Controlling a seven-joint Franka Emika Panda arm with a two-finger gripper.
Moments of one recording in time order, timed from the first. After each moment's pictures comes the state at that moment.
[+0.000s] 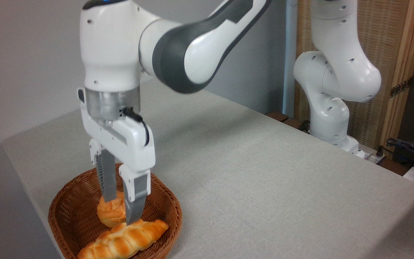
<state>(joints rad) -0.01 0.20 -0.02 -1.72 0.02 2.17 0.70</state>
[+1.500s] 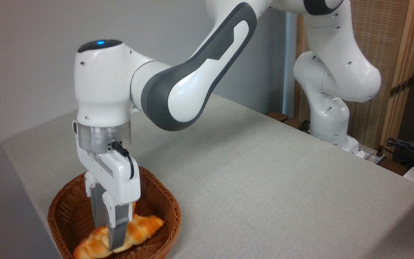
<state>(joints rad) -0.02 0.31 -0.02 -1.71 0.08 2.31 0.70</state>
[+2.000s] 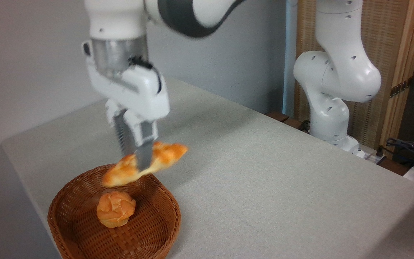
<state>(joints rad) -0.02 0.04 -0.03 -1.68 -0.01 1.84 0.68</state>
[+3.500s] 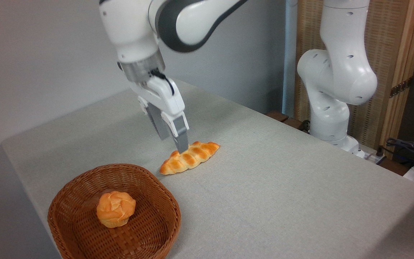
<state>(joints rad) -0.24 -0.07 -0.02 -1.96 -0.03 1.79 0.57</state>
